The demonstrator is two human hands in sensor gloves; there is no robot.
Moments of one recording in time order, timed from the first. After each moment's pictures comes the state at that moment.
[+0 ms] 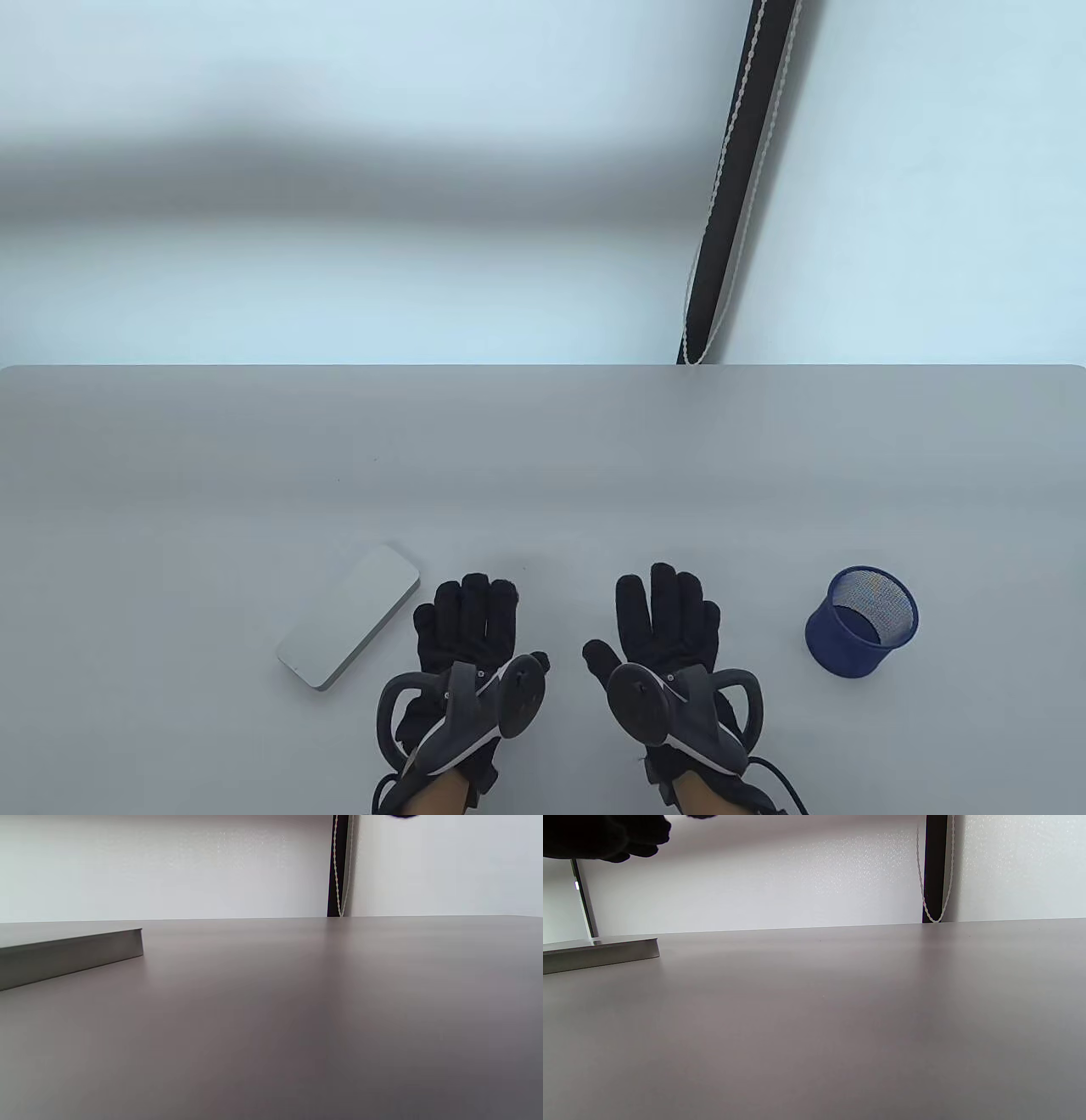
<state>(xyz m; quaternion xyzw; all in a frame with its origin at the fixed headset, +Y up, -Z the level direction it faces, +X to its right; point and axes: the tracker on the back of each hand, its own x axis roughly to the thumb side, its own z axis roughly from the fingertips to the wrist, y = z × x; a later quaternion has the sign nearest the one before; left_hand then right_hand) -0.095 -0.728 -0.250 -0.01 -0.10 0.00 1.00 0.098 -0.731 -0.248 0.13 -0.05 0.99 0.06</state>
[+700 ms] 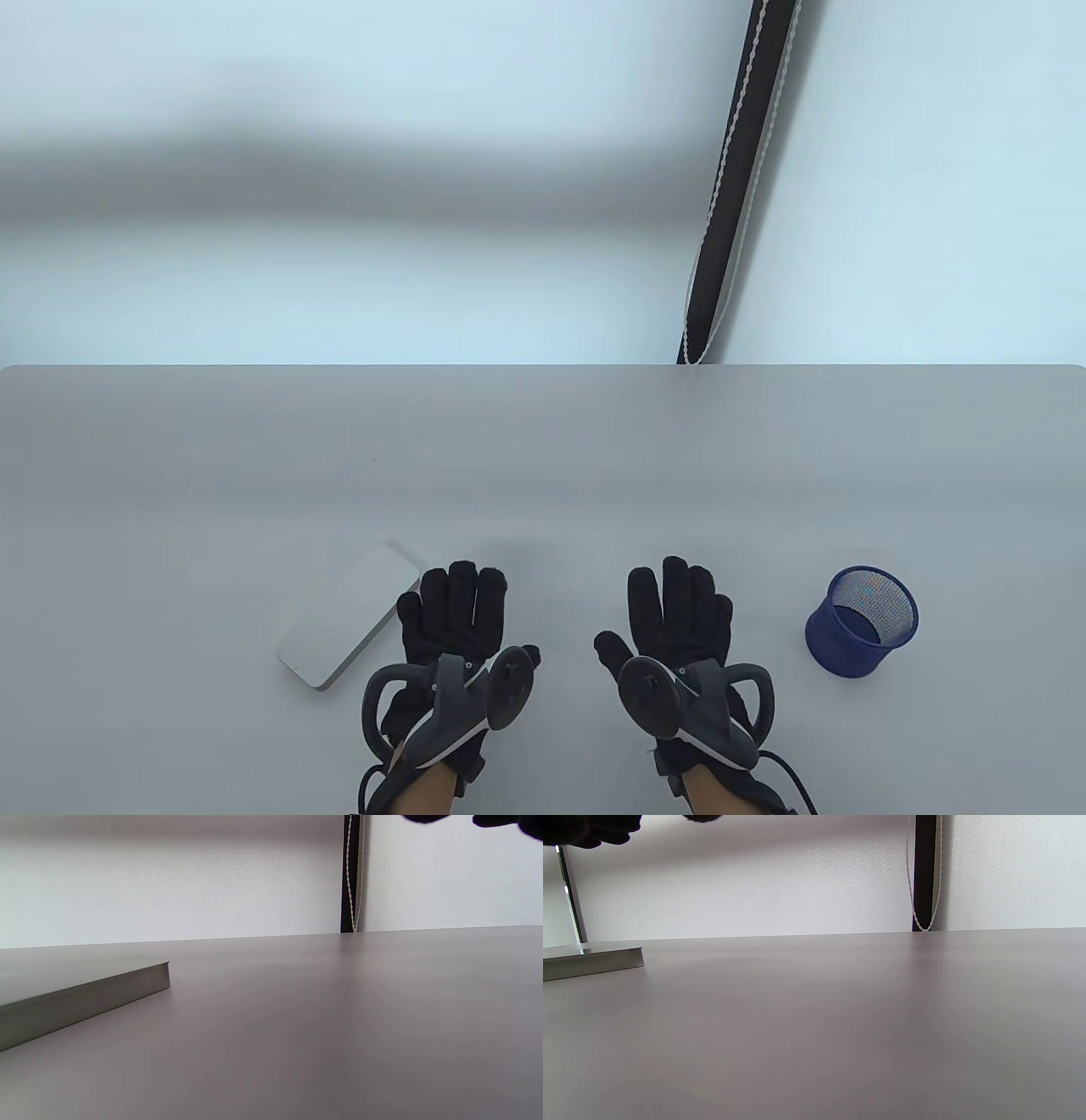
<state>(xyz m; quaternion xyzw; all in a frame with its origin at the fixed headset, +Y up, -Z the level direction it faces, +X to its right) -0.110 -0.706 -0.253 0.02 -0.08 -0.01 1.00 0.106 -0.723 -0.251 0.12 -0.06 0.99 0.05</state>
